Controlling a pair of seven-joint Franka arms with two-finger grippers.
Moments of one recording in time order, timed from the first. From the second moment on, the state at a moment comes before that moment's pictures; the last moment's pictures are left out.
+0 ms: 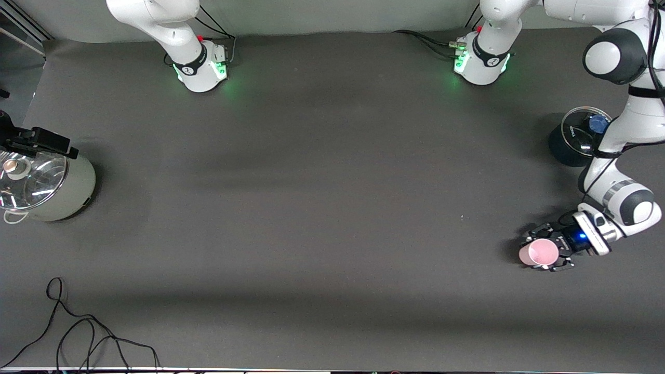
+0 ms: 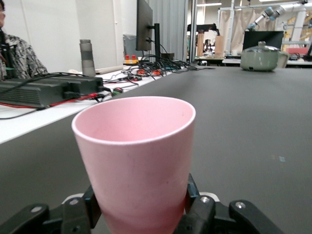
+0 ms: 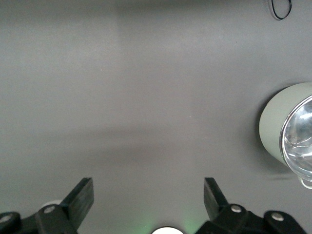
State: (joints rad) left arm 0.56 1.04 -0.18 -1.42 -1.26 1.77 2.42; right arm 0.04 0.07 -0.14 -1.48 0.05 1.45 0.00
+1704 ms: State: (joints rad) left arm 0.41 0.16 -0.72 -2.08 -1.78 2.47 1.91; right arm 0.05 0.08 -0.13 -1.48 0.18 1.45 0.01
